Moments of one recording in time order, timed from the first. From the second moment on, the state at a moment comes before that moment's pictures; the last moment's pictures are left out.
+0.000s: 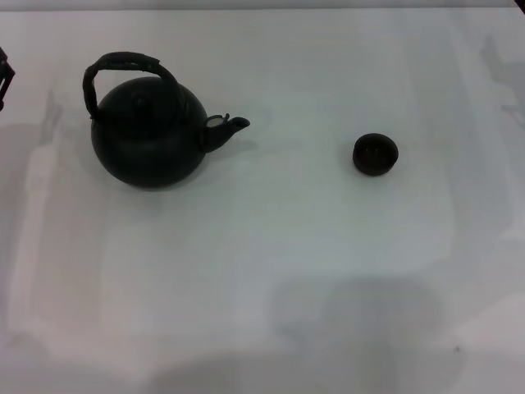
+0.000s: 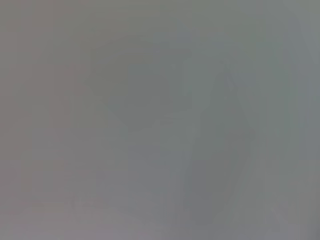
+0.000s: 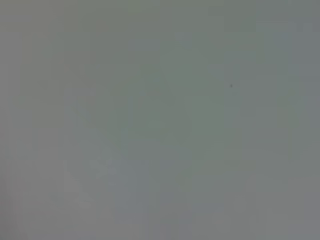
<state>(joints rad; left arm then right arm) -0.45 -2.08 0.12 -0.07 1.18 1.20 -0.29 0.64 2.03 -0.45 0.05 -0.79 -0.95 0.36</state>
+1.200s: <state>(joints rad) -0.44 -2.08 0.12 -0.06 1.18 1.20 -0.29 0.79 1.85 -1.20 -0.49 -1.55 -1.09 1.88</state>
